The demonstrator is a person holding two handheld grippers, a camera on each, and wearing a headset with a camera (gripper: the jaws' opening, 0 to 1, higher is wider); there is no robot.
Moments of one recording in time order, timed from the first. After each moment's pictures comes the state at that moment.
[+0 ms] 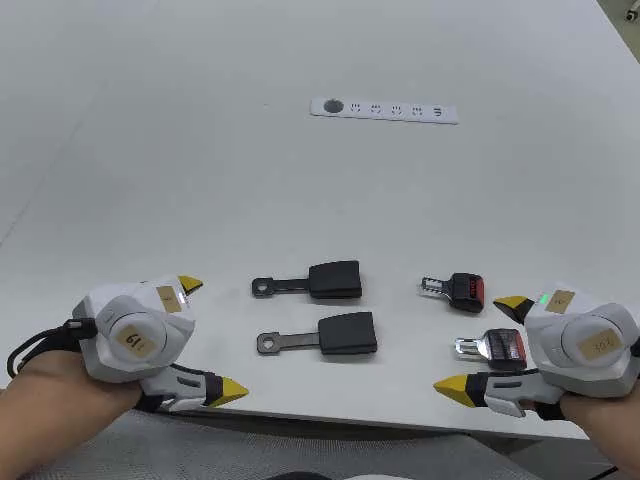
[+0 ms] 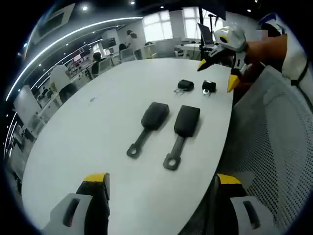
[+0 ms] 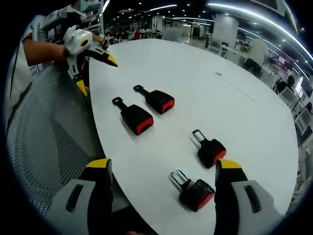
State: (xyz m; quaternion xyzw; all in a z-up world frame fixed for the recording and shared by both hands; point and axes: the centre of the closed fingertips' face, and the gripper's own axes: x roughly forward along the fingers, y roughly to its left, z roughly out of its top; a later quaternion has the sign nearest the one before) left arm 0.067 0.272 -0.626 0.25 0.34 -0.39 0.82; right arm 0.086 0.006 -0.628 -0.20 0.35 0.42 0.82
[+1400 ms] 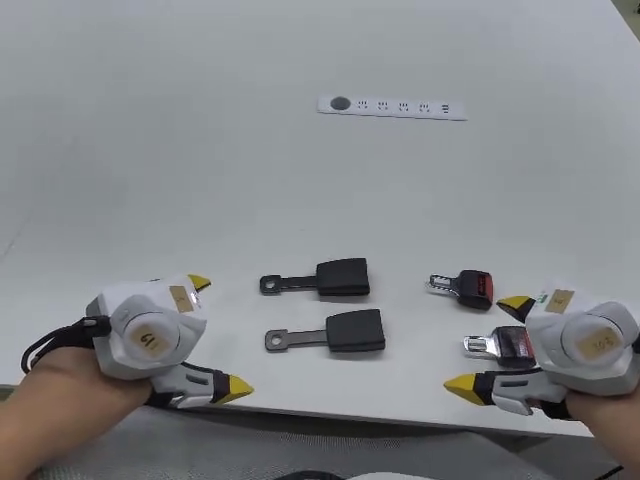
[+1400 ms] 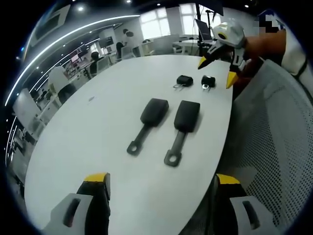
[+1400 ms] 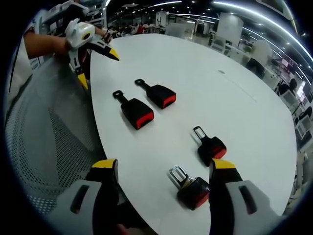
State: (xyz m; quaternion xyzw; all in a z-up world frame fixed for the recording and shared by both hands) left arm 0.067 0.276 -0.631 0.26 0.35 -0.40 0.81; right arm 0.085 0.007 -0.636 -0.23 0.35 0.42 0.80
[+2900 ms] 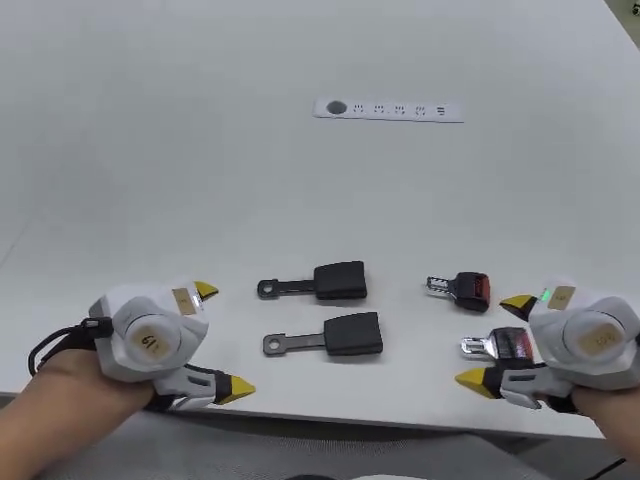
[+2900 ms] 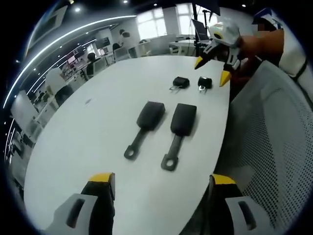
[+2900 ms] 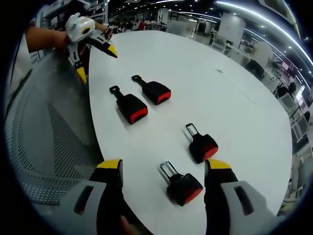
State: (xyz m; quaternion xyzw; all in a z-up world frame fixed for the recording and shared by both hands) left arm 0.070 0.265 -0.628 0.26 0.34 -0.41 0.80; right arm 0.097 -0.011 -0.634 -0.25 0.36 0.41 0.80
